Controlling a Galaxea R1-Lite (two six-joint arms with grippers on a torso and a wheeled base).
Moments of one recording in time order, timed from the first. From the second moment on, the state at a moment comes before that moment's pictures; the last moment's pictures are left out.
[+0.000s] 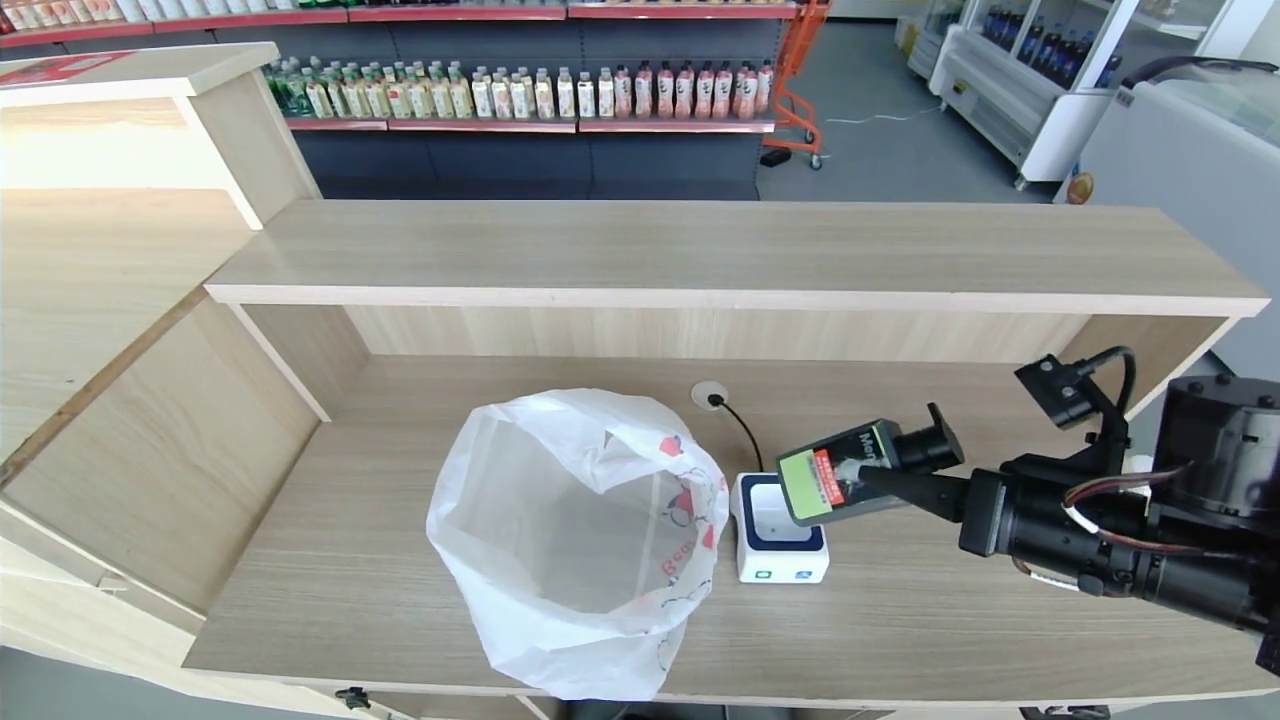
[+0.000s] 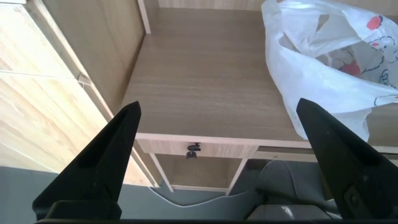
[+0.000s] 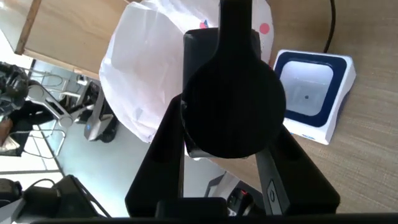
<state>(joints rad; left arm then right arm) 0.00 0.00 0.00 0.00 0.01 0.00 0.32 1.54 -0.43 -0.88 0.43 0.35</state>
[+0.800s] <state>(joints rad) 0.00 0.00 0.00 0.00 0.01 0.00 0.40 1.72 -0.55 -0.88 0.43 0.21</state>
